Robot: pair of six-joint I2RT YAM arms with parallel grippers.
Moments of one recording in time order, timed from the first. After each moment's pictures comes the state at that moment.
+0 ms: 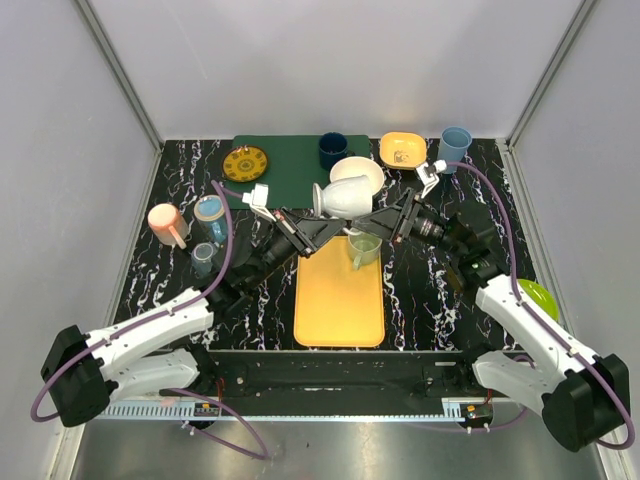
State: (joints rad) left arm -0.88 1.02 0.68 0.56 -0.01 -1.15; right arm 0.44 1.01 0.75 0.40 -0.71 1.09
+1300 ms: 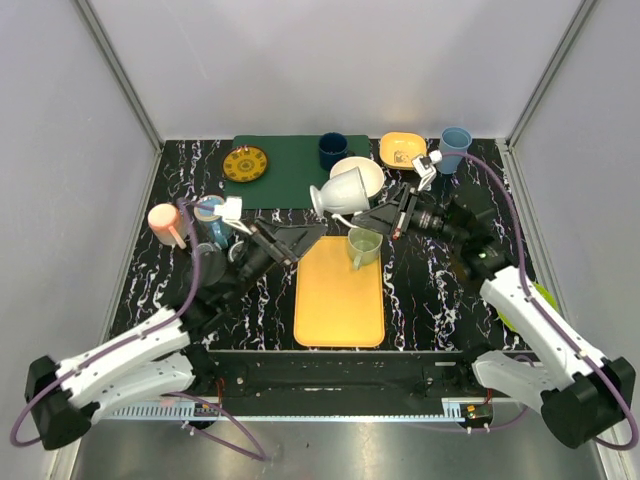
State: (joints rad) left arm -0.89 0.87 0.62 0.48 -0.09 -1.09; right arm 0.44 1.05 0.86 0.22 -0.73 1.01
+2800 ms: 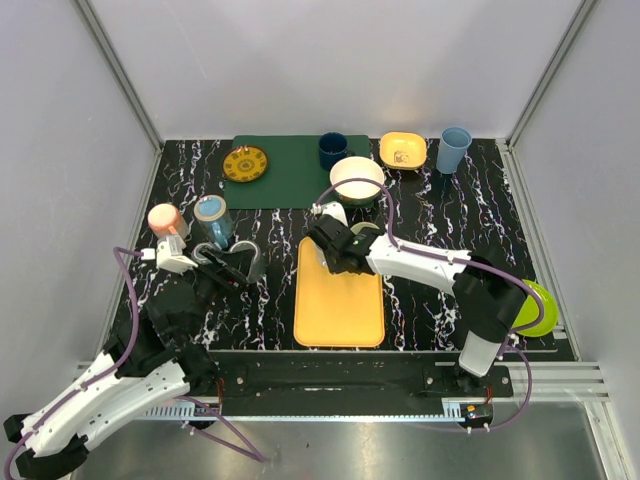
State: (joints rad) left arm -0.89 0.34 0.62 -0.49 -0.63 -0.94; right arm 0.93 1.76 1.24 -0.50 0.38 0.47
